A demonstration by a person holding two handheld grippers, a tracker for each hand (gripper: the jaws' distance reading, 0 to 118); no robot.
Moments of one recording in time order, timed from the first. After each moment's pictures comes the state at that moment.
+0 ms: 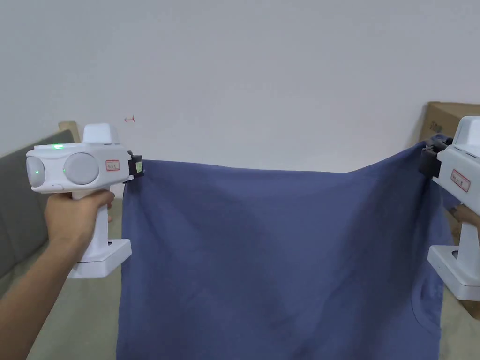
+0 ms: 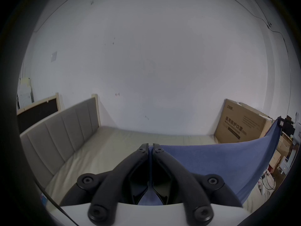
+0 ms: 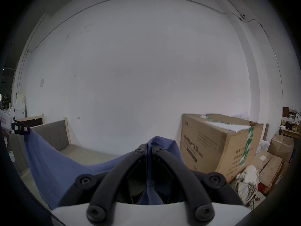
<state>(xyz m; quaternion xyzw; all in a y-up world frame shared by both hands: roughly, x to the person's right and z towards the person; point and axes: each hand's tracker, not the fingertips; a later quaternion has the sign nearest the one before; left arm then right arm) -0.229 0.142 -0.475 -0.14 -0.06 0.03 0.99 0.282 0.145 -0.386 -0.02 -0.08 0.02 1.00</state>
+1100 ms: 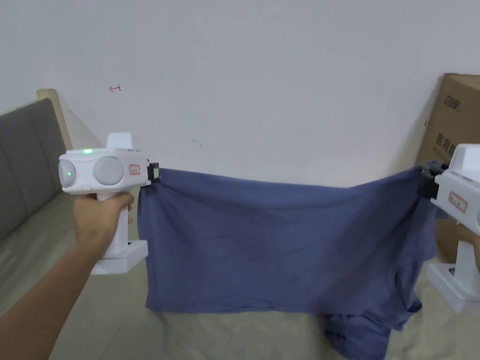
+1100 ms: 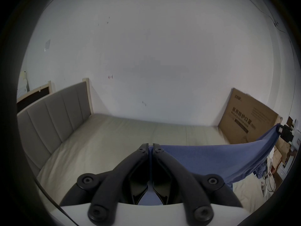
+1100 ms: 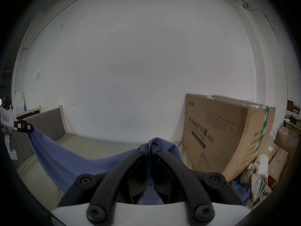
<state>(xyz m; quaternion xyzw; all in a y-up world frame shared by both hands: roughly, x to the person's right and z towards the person) -0.198 0.039 -0.575 -0.23 -0.07 0.05 0.97 0.317 0.027 -0.470 -0.11 -0.07 0.01 0.99</state>
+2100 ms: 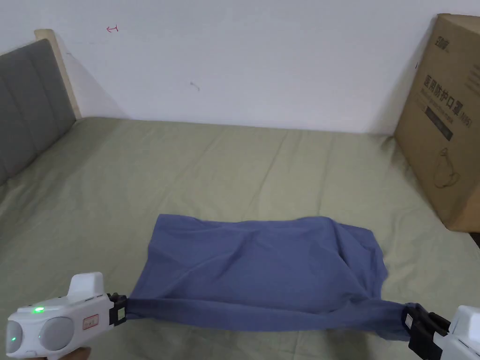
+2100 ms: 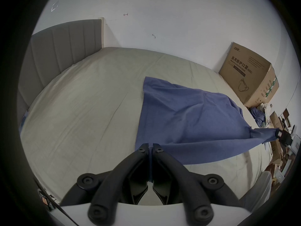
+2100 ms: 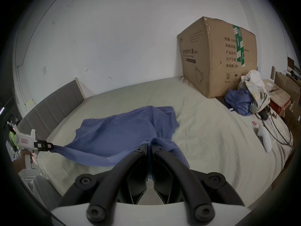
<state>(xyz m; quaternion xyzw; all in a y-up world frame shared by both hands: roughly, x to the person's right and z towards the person) -0.272 -0.182 -0.295 -0.36 -0.05 0.08 0.93 0.290 -0.159 -0.156 -0.27 -0.01 -0.11 0.96</state>
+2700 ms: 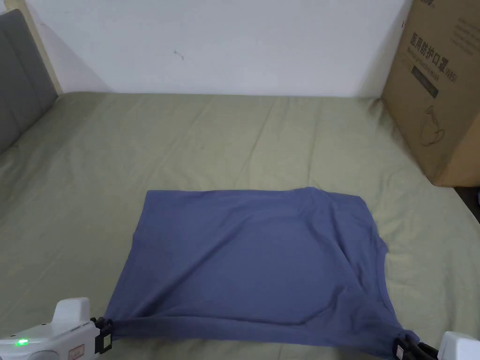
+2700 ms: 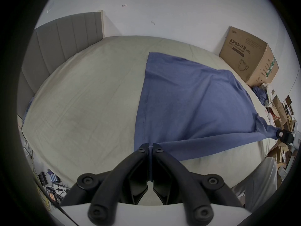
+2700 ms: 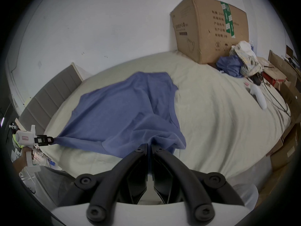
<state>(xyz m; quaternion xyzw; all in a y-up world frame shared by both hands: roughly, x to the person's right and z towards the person) -0.281 -0.234 -0.226 -0.45 -0.05 0.03 0.89 0.274 -0.223 -0.080 -0.38 -0.04 -0.14 0.91</state>
